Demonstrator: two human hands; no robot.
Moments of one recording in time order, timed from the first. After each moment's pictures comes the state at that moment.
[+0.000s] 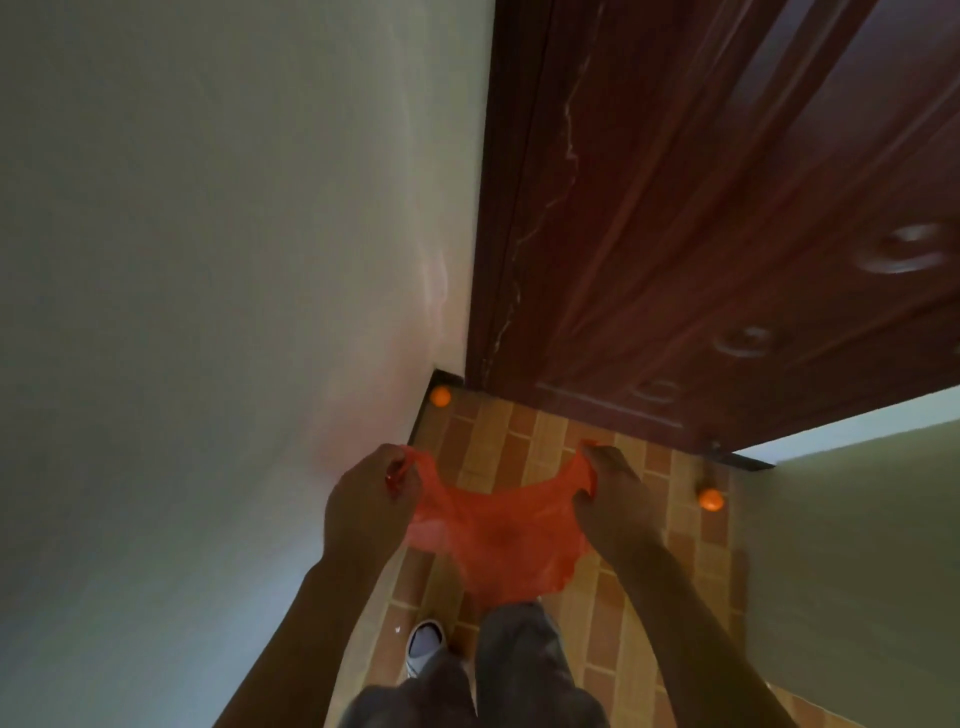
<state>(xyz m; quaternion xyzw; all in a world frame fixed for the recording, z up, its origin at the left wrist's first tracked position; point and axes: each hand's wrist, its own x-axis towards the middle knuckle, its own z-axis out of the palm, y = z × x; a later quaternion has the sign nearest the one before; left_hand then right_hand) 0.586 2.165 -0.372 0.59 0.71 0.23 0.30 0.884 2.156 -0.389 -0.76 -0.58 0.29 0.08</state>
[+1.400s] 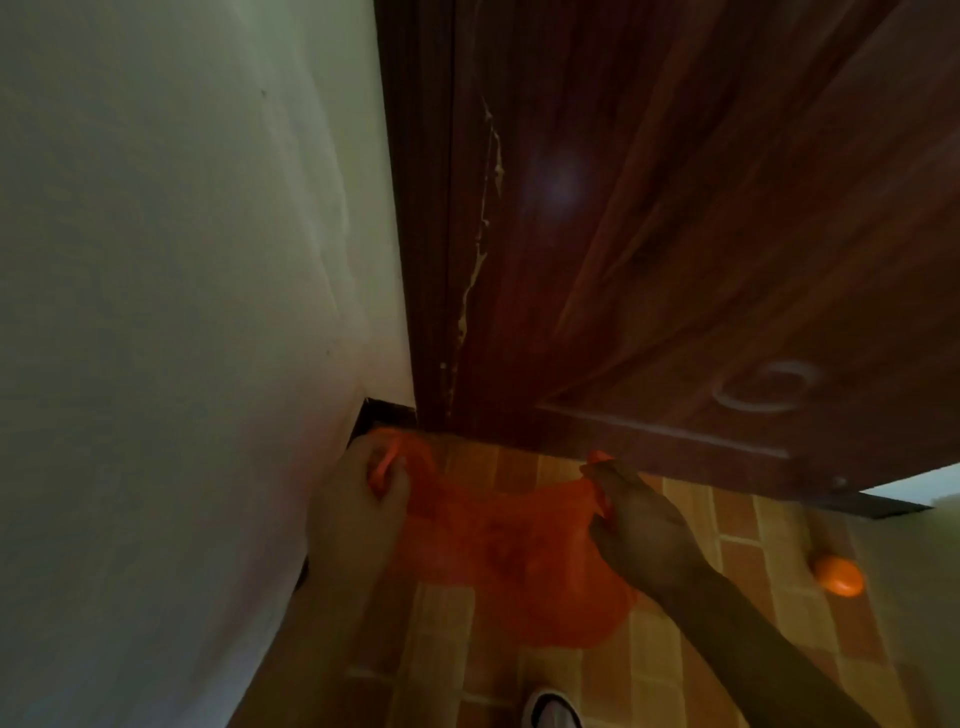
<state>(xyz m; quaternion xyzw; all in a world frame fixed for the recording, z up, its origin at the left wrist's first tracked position) 0.668 2.346 -0.832 0.59 0.68 0.33 0.29 0.974 2.302 -0.838 -0.72 -0.65 0.23 0.05</state>
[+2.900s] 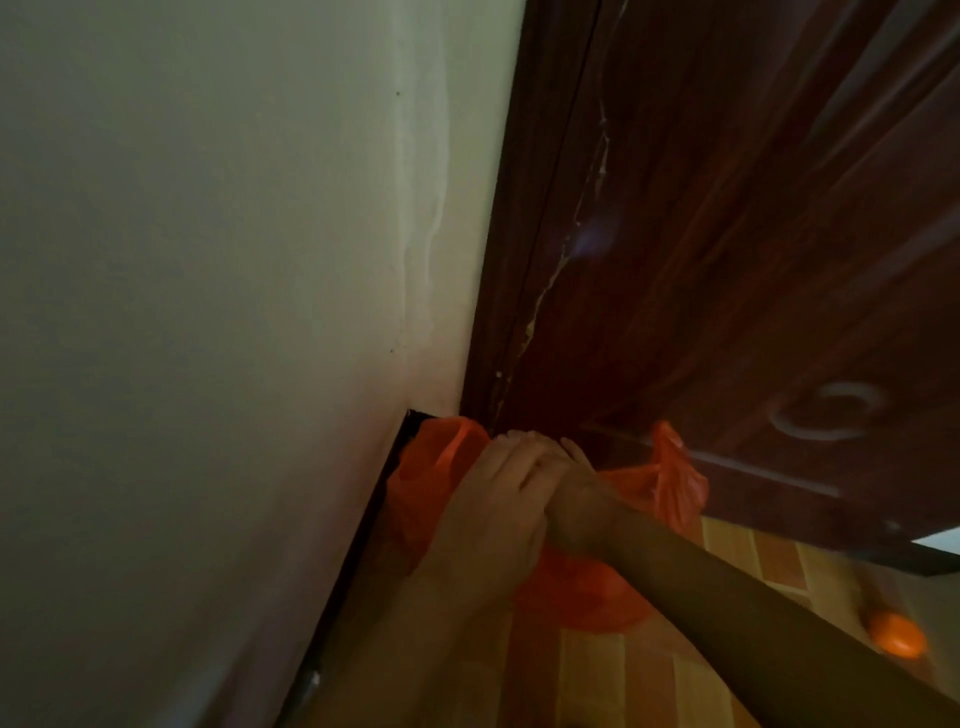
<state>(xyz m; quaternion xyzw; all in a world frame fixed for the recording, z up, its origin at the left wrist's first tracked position) 0.687 2.329 -0.854 0.85 0.41 0.33 0.09 0.857 2.368 -0.888 -0.53 -0.83 0.12 -0.09</state>
